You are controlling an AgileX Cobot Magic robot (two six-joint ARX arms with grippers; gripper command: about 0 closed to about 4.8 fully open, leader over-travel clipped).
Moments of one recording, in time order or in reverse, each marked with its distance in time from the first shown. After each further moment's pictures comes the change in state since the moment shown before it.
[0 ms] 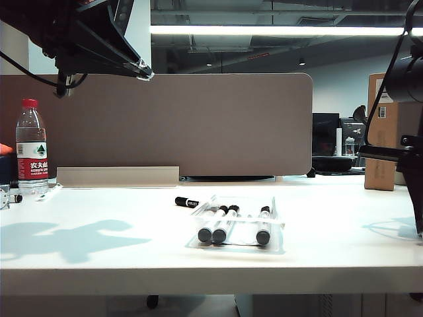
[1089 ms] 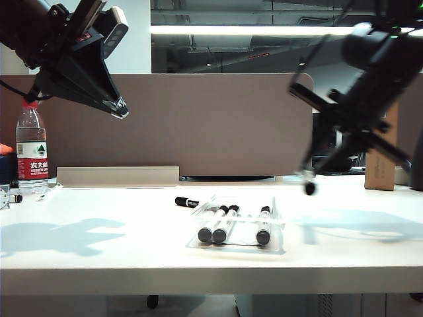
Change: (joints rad) left arm -0.001 0.000 0.000 -0.052 -0.311 0.002; right arm 0.137 0.040 0.143 0.263 -0.414 -0.078
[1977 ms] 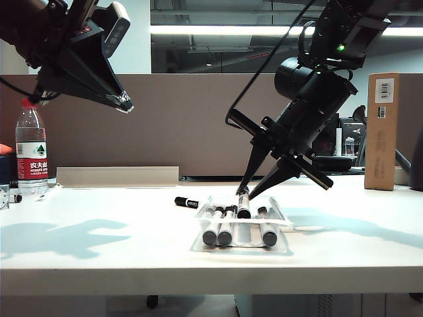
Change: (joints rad) left arm 0.000 0.000 0.000 -0.013 0.077 0.000; right arm 0.153 0.248 0.209 -0.031 -0.026 -0.004
